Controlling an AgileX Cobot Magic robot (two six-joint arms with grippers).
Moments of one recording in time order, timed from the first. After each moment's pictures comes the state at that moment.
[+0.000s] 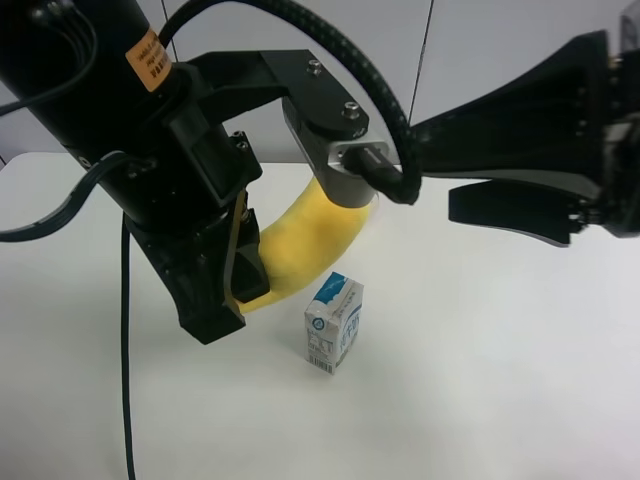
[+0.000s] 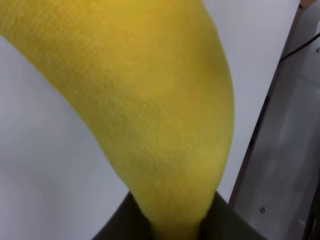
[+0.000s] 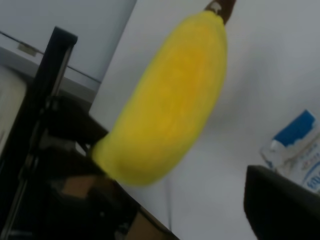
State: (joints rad) left arm -0.96 1.46 -1.25 -0.10 1.07 0.31; right arm 0.24 0.92 -0.62 1.32 0.87 -0.75
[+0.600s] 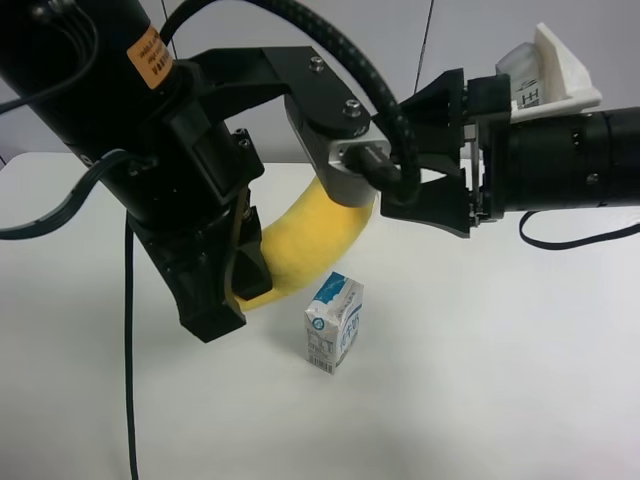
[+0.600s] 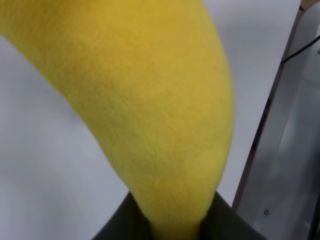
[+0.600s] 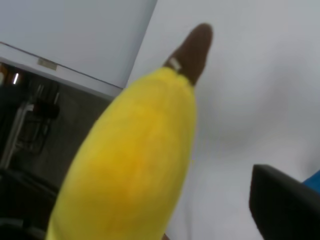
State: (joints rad) left arm -0.96 1.46 -1.25 -0.10 1.06 0.33; right arm 0.24 1.27 -0.62 1.63 0.90 -1.11
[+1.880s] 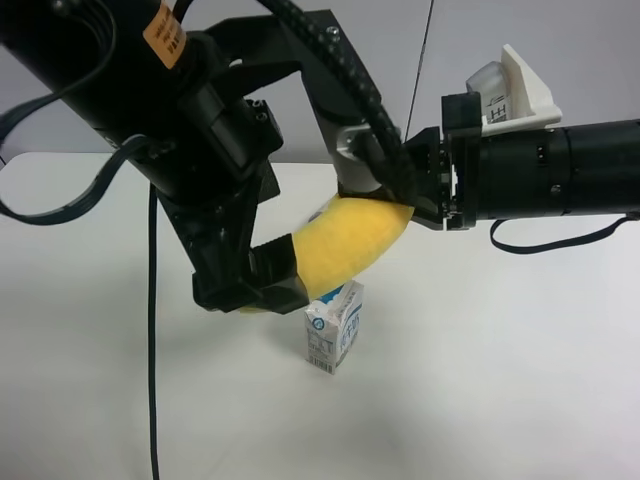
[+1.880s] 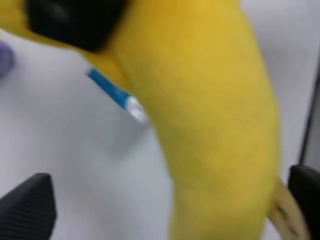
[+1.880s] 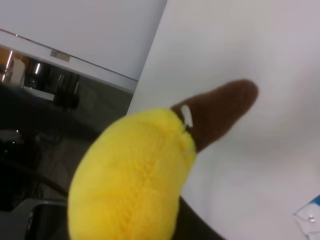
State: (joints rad) left arm -0.96 1.46 -1.26 -0.04 0.93 0.42; right arm 0.27 1.35 -0.62 1.71 0.95 -1.21
